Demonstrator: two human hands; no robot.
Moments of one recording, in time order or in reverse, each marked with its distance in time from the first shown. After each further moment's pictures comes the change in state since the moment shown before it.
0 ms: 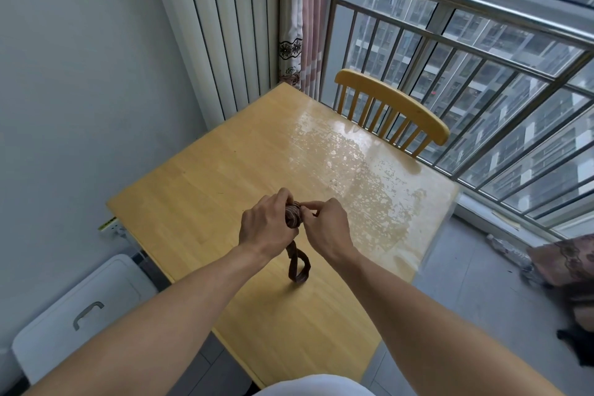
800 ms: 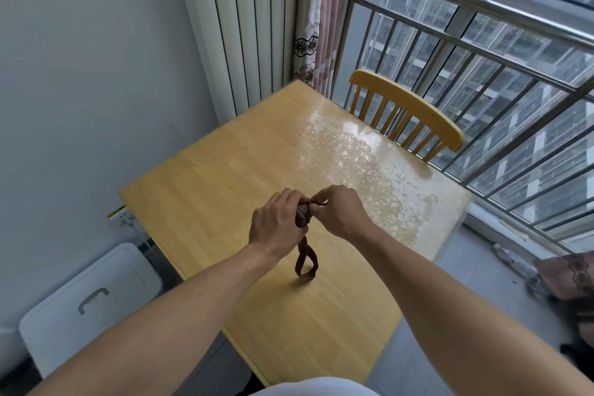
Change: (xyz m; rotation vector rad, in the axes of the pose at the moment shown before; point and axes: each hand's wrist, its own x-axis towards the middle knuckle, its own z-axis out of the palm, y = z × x) left_hand -0.001 -0.013 0.011 0.012 0.083 0.059; right_hand 0.025 -0.026 -0.024 -0.322 -0.208 -0.201
